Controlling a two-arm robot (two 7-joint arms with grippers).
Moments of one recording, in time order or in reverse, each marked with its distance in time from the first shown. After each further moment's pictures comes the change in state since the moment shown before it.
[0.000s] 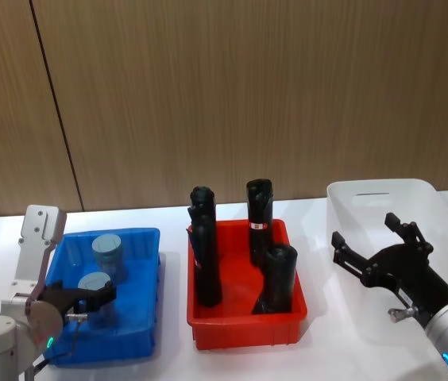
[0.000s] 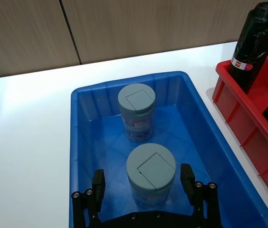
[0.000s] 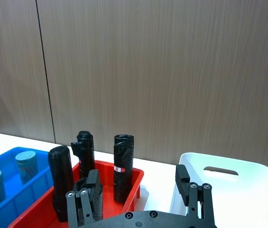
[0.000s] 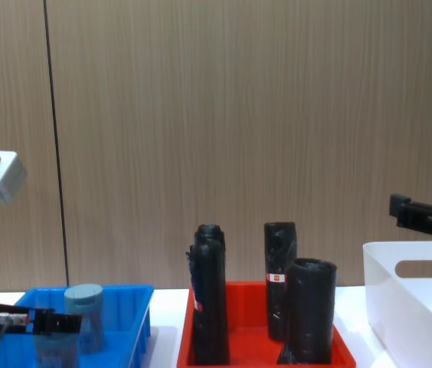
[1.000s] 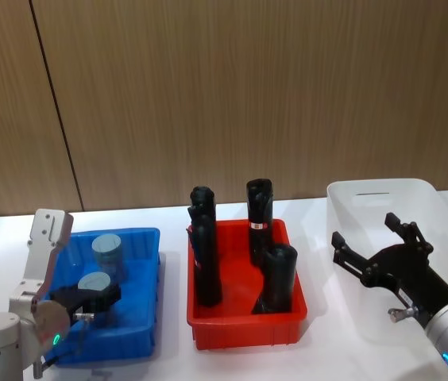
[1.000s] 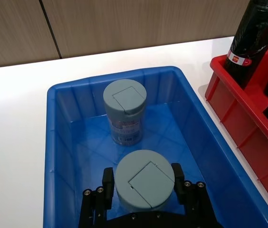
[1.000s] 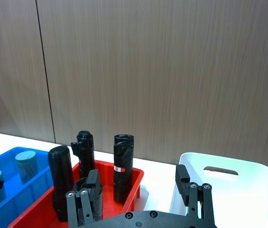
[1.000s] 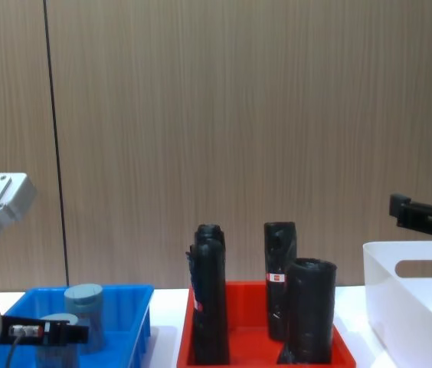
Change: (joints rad) left arm -0.085 -0.041 -0.001 0.194 0.032 -0.067 -0.144; right arm 0.000 0.000 0.000 0.000 0.000 0.000 0.000
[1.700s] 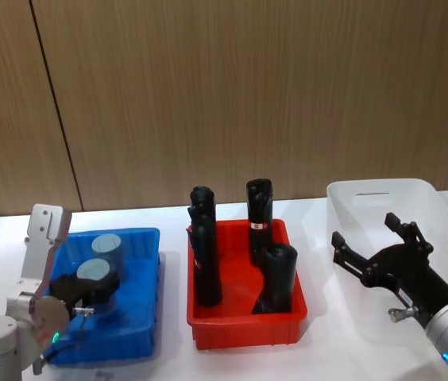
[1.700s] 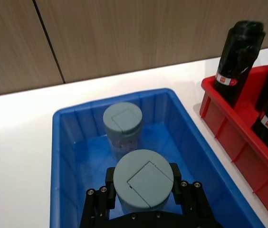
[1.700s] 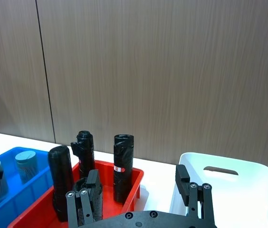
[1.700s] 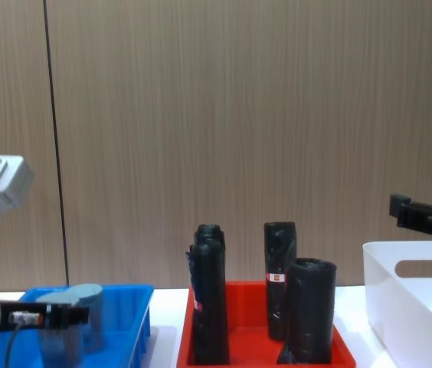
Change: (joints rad) left arm 0.029 0.010 -0.002 -0.044 0.031 -0.089 -0.007; right arm 0.000 0.000 0.000 0.000 0.000 0.000 0.000
